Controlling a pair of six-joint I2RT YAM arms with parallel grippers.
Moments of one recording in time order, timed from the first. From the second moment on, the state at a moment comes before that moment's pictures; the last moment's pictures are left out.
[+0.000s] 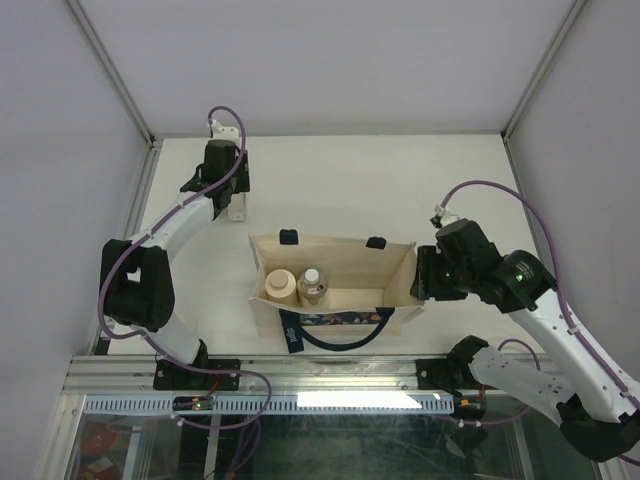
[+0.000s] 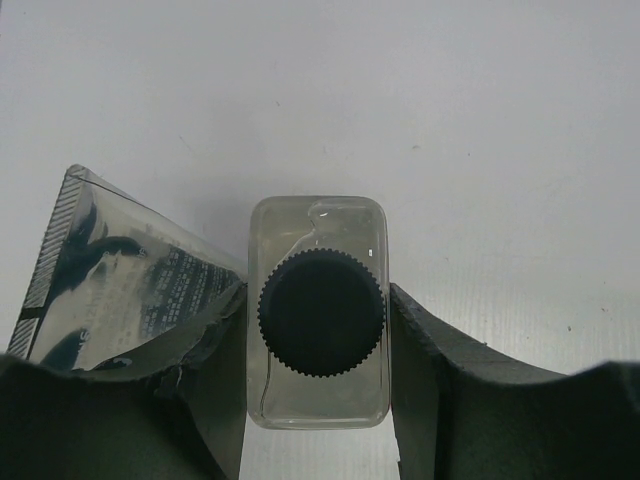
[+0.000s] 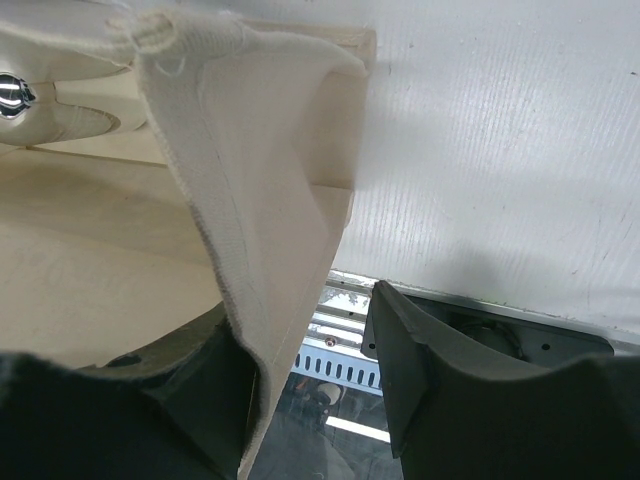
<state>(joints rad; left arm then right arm) -0.23 1.63 1.20 -0.13 -0.28 -0.12 0.66 0.84 1.09 -1.27 0.08 0.55</state>
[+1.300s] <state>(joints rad) -0.66 1.10 1.29 -0.52 -0.02 -0.52 0.66 0.69 0.94 -1.29 -0.14 0.62</state>
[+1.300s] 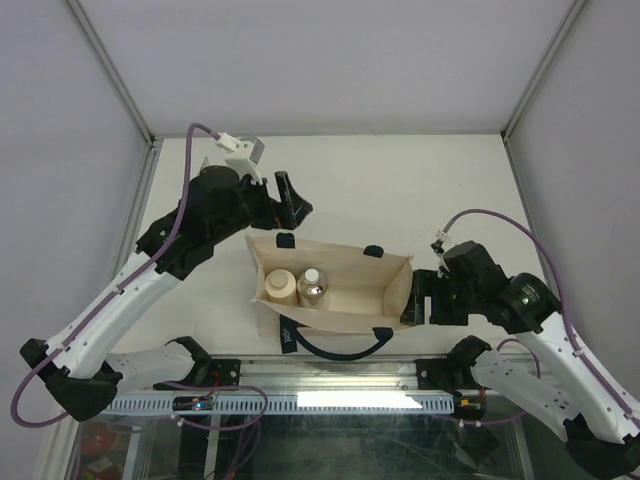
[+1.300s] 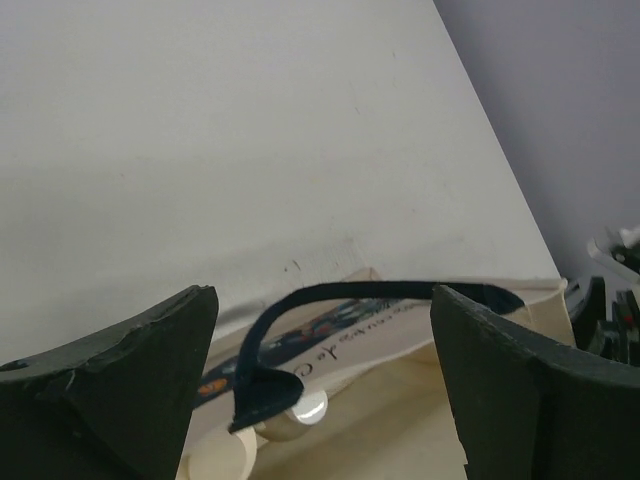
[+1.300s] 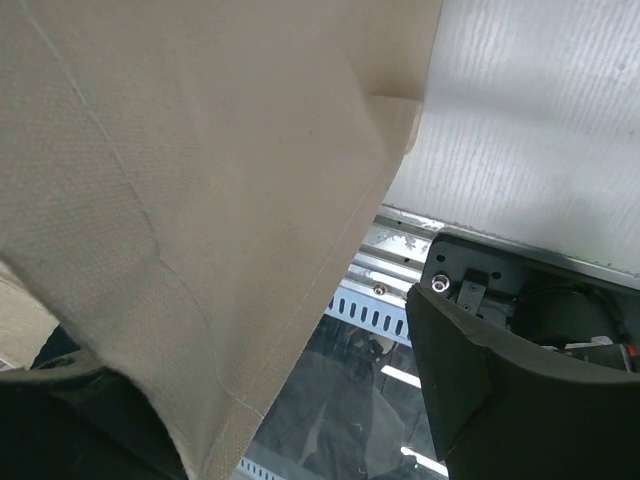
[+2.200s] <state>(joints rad) -1.24 1.17 1.23 -0.76 -0.23 -0.68 0.66 0.65 0.87 -1.26 -0.17 0.64</state>
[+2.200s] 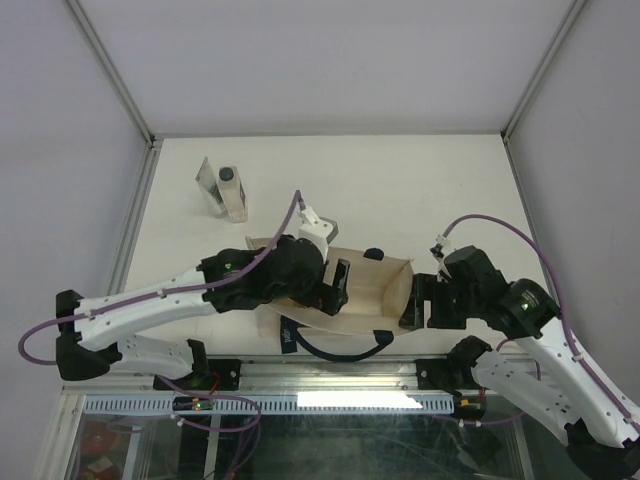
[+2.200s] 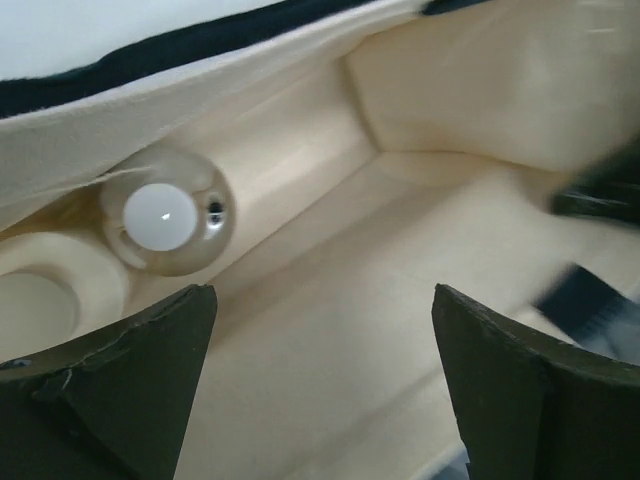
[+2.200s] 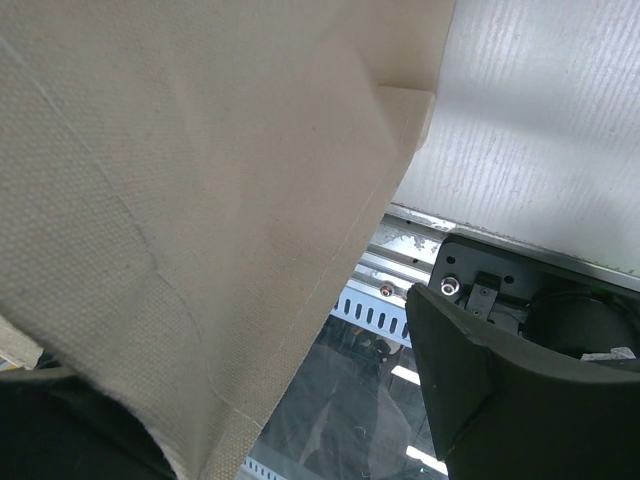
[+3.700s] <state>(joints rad) -1.14 1.61 1.24 -0.82 -0.48 -0.73 0.66 0.73 0.91 -1.26 -0.11 0.58</state>
